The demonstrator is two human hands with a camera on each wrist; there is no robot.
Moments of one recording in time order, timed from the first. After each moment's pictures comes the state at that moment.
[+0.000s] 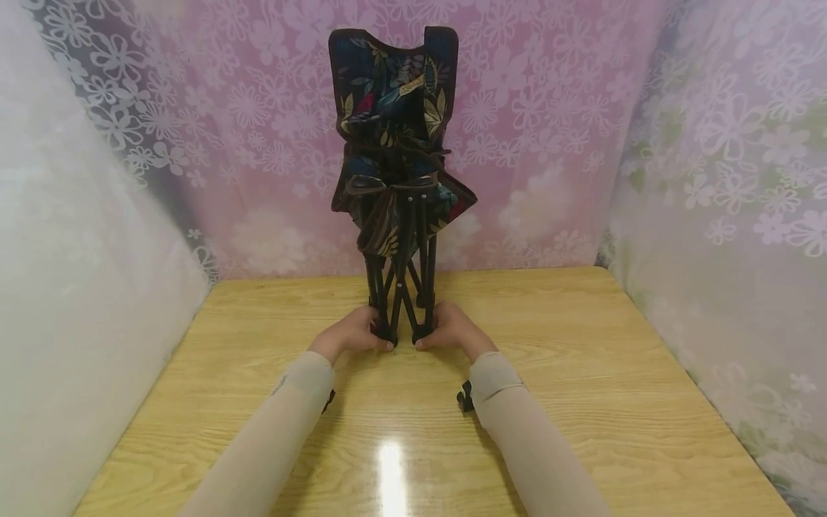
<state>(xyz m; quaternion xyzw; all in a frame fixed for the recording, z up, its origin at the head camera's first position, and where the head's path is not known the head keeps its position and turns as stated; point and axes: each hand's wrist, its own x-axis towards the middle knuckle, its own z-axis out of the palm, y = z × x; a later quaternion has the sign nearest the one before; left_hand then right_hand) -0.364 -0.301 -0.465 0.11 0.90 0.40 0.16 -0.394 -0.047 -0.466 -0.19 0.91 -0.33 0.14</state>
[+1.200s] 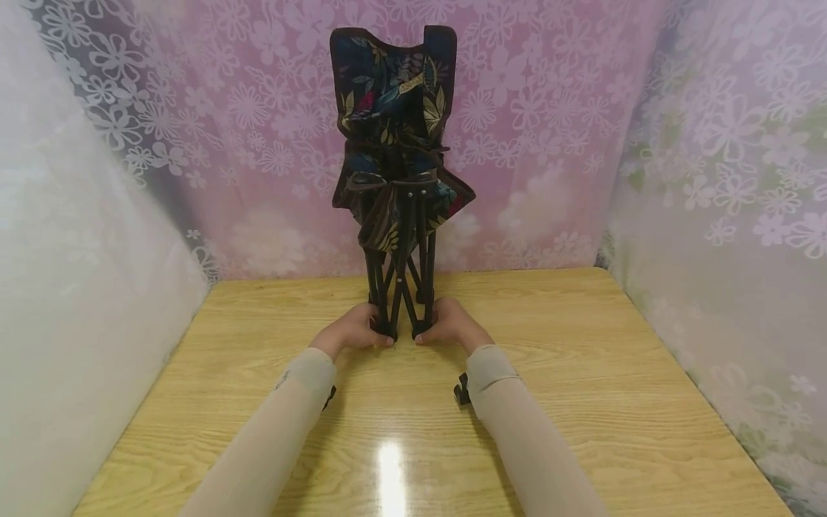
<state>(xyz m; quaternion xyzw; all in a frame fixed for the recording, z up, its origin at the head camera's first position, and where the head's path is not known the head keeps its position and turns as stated) -0.364 -0.304 -0.466 0.12 0.90 0.40 0.16 -0.395 -0.052 -0.461 -0.16 0.93 -0.31 0.15</state>
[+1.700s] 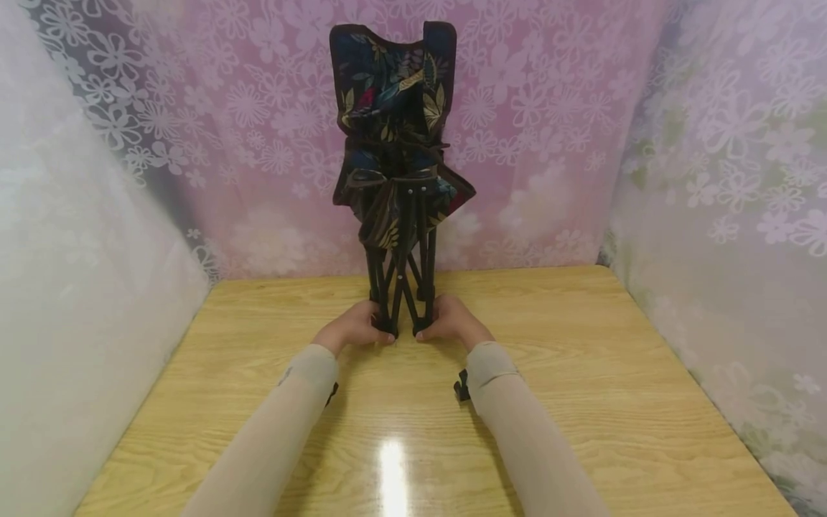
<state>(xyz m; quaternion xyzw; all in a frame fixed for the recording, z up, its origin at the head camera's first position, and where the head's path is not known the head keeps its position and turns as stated) -0.365 -0.303 -0.464 0.11 0.90 0.39 0.16 -0.396 -0.053 -0.460 -0.15 0.92 -0.32 0.15</state>
